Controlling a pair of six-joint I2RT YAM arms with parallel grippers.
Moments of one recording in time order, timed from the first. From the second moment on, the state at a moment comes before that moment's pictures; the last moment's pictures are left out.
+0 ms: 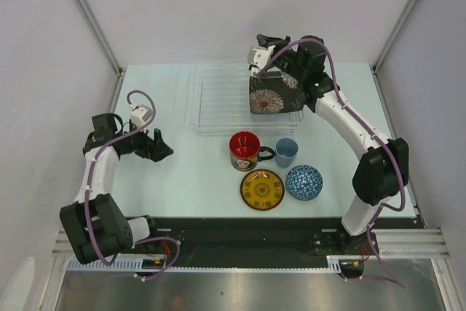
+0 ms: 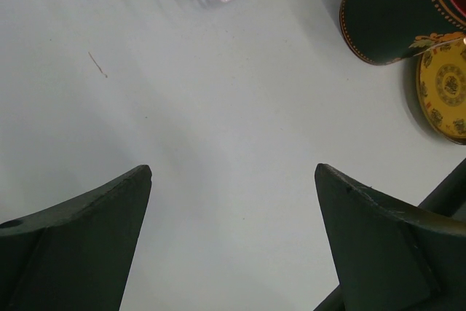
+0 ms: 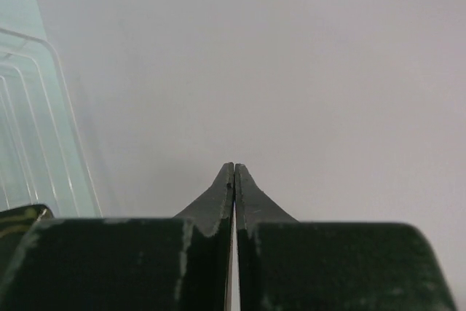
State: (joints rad) left arm 0.33 1.22 0.83 -0.62 0.83 0.51; right arm 0.44 1.72 1.59 0.22 -0.42 -1.17
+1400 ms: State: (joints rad) left arm -0.30 2.07 1.82 -0.32 0.79 -0.28; right arm 0.23 1.73 1.61 -0.25 -0.09 0.24
